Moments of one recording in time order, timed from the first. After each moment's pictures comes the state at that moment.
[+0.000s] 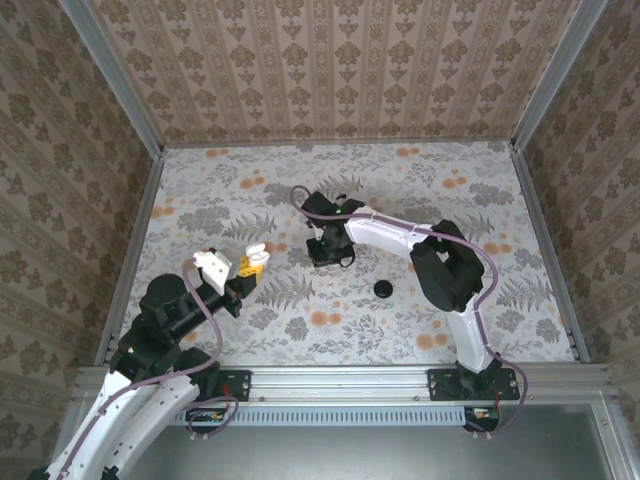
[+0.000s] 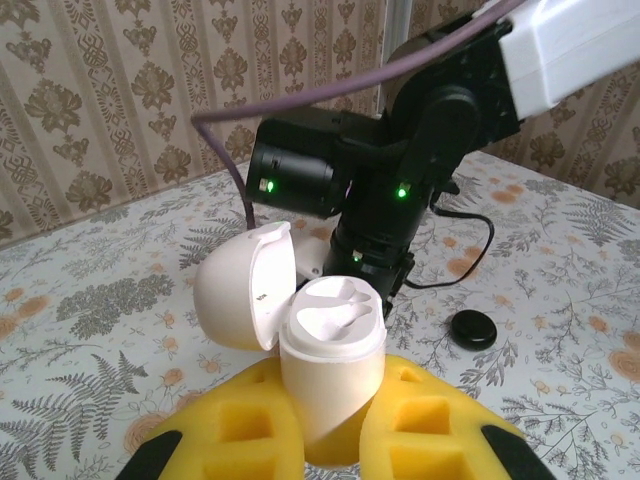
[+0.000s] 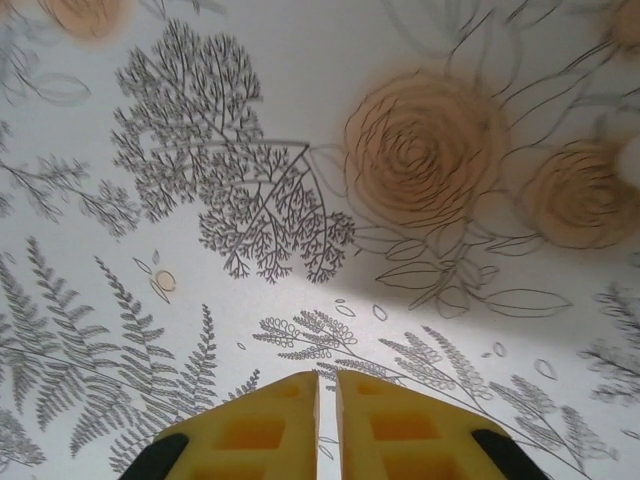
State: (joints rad) left arm -0.60 0.32 0.60 -0.47 0.23 0.01; right arm 0.74 2.10 1.61 -0.80 -0.14 0.46
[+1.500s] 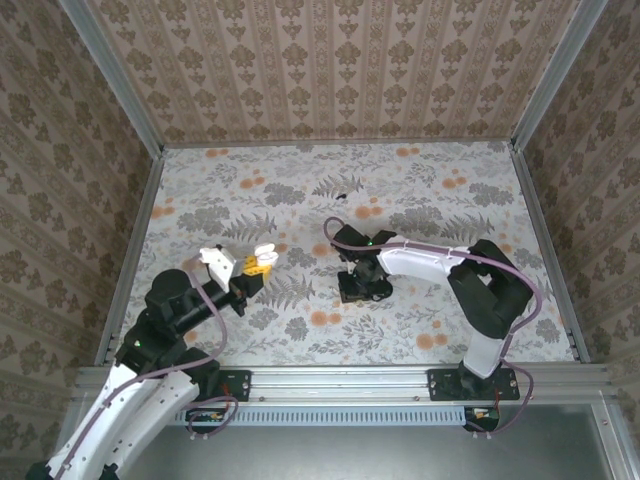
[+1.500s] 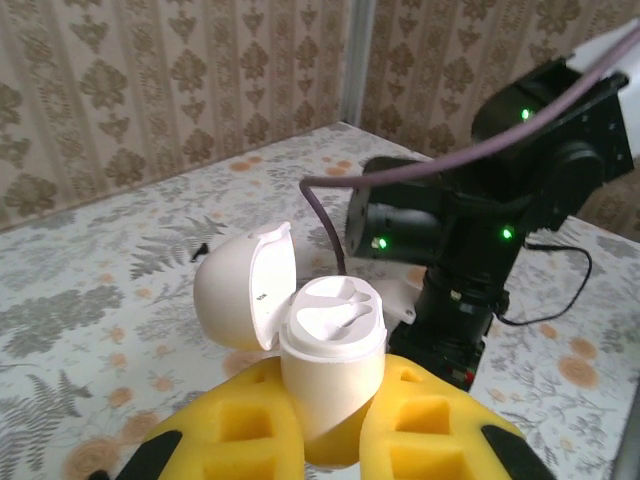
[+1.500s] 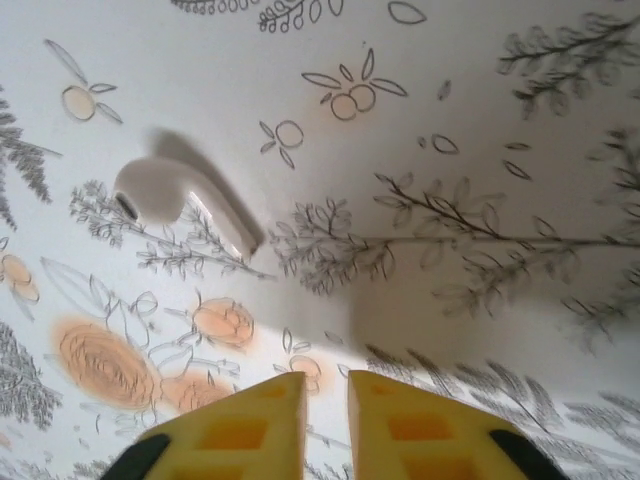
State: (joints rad) left arm -0.60 0.37 0.58 -0.39 0.34 -0.04; right arm 0.75 1.76 1.11 -0.75 -0.19 0.62
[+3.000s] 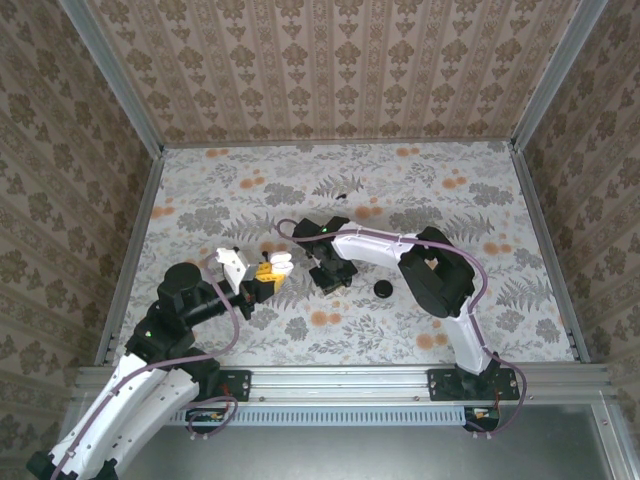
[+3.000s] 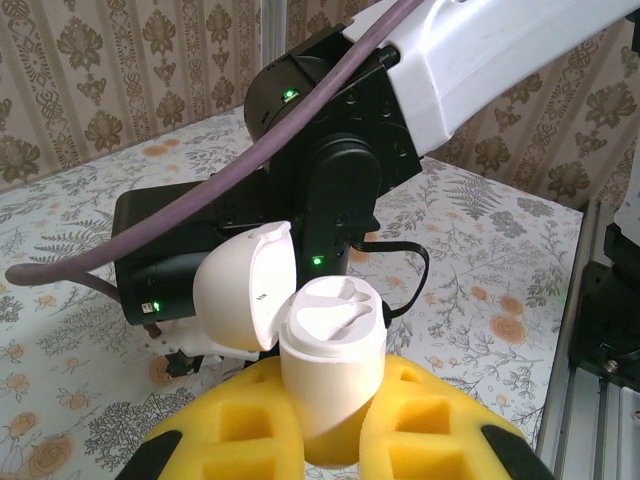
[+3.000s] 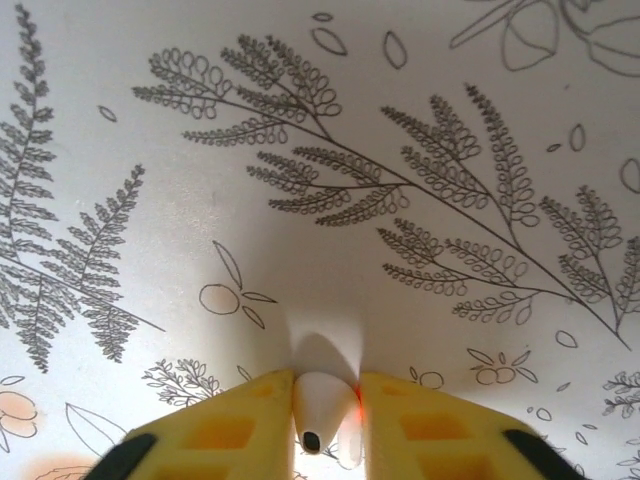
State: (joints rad) left arm -0.60 0.43 0.55 -0.34 0.49 -0.01; right arm 0.83 2.12 1.56 -0.99 -0.01 0.35
